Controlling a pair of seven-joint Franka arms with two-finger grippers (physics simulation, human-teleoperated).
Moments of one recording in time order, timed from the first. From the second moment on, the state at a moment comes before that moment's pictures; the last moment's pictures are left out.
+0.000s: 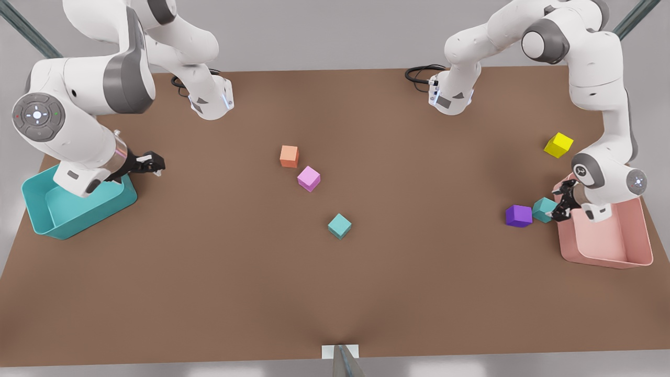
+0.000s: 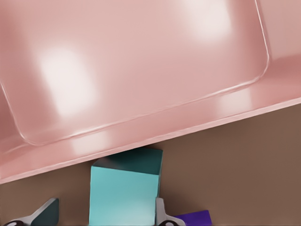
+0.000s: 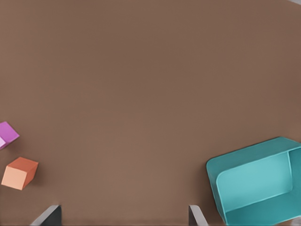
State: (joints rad) left arm 0.34 0.50 0.14 -1.92 -0.06 2.23 -0.59; right arm 0.06 0.25 0.10 -1.19 -0.13 1.25 -0.12
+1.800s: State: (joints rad) left arm -0.68 0.74 0.08 -1.14 -0.18 1.81 -0.90; right arm 0.06 0.27 0.10 -1.17 -0.15 1.23 -0.16
